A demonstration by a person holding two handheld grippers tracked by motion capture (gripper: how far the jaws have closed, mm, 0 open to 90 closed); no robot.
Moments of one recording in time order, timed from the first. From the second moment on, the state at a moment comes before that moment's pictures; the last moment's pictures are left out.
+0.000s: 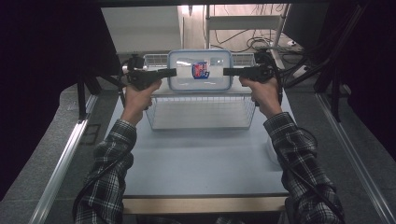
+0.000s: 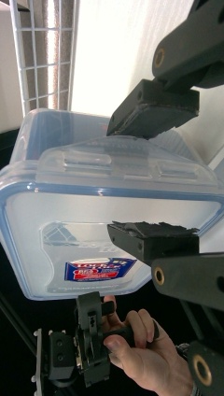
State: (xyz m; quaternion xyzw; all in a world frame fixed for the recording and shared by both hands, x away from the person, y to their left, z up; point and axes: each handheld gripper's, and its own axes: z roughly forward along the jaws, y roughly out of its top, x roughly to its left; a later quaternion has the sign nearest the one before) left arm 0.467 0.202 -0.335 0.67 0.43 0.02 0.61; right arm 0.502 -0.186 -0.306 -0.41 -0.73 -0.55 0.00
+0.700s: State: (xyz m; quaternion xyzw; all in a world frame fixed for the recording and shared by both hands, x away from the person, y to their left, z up) left arm 0.471 0.193 -0.331 0.69 0.46 0.08 0.55; right arm 0.498 -0.177 -0.309 -0.43 -0.74 -0.51 -0.04
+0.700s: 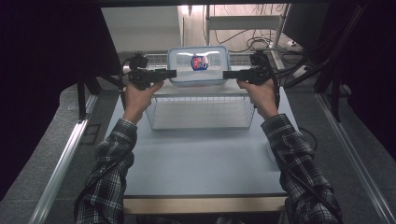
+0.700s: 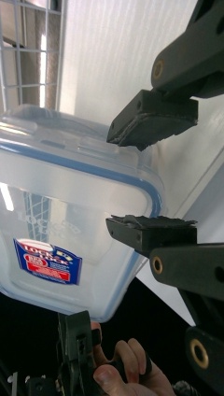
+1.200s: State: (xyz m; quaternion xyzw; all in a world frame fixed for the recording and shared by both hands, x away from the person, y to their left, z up) left arm 0.476 0.191 -0.333 0.68 0.46 0.07 0.56; right arm 0.497 -0.172 -0.301 -0.43 -0.74 -0.51 -0.10
